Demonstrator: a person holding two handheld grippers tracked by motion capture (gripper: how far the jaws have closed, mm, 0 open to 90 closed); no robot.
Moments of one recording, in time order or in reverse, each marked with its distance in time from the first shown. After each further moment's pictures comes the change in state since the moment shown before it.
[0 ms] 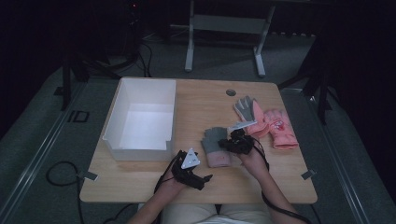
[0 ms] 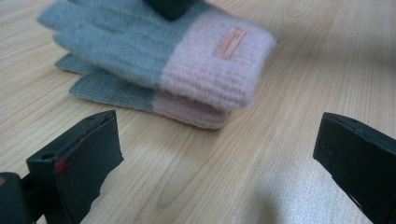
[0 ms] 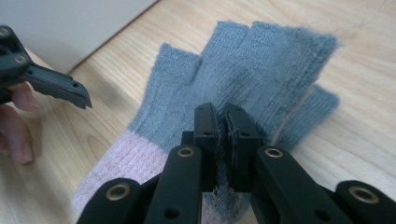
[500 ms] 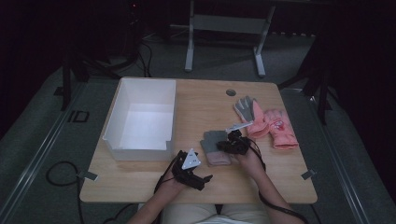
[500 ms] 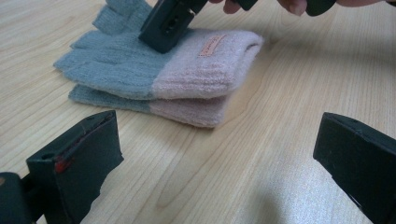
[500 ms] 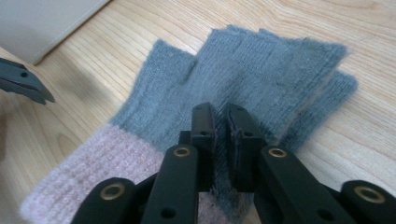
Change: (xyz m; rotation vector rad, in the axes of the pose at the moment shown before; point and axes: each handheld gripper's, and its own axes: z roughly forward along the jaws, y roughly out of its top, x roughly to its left) left arm -0.001 0.000 -0.001 -0.001 0.002 0.011; right arm -0.010 -0.008 0.023 0.036 -0.006 0.021
